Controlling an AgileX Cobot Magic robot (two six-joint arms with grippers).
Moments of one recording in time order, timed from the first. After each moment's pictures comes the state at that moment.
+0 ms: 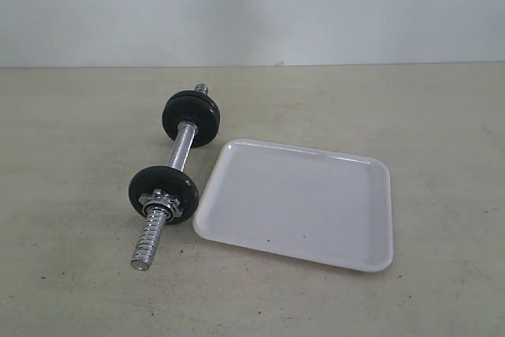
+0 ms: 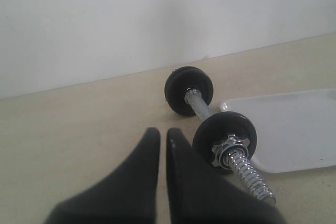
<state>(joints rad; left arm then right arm) -0.32 0.00 0.00 0.12 0.20 -0.03 -0.03 0.00 0.00 0.34 0.40 -0.39</state>
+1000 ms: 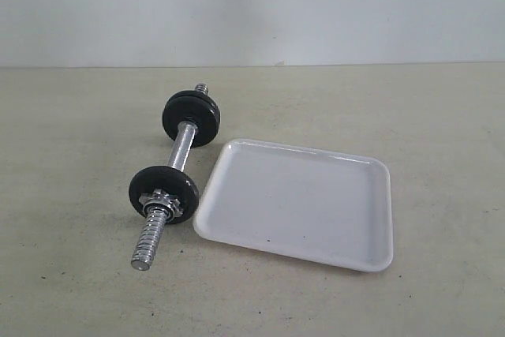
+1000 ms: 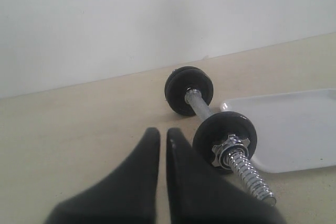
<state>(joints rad) -0.32 0.00 0.00 0.12 0.20 -0.03 0.04 0.00 0.00 -0.01 0.37 -0.02</state>
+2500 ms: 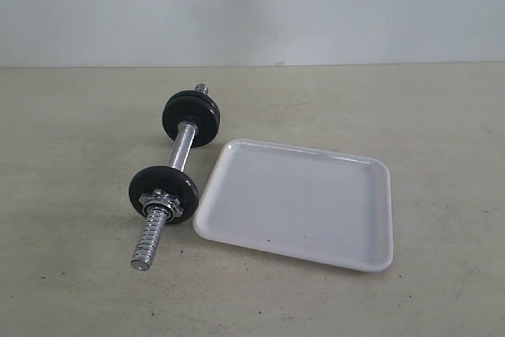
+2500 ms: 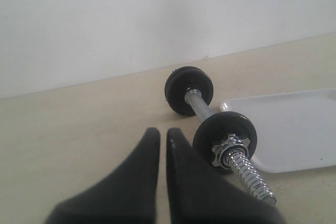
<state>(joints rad) -0.32 0.00 0.00 0.12 0.20 -0.03 -0.01 0.00 0.00 -0.01 0.37 -0.01</state>
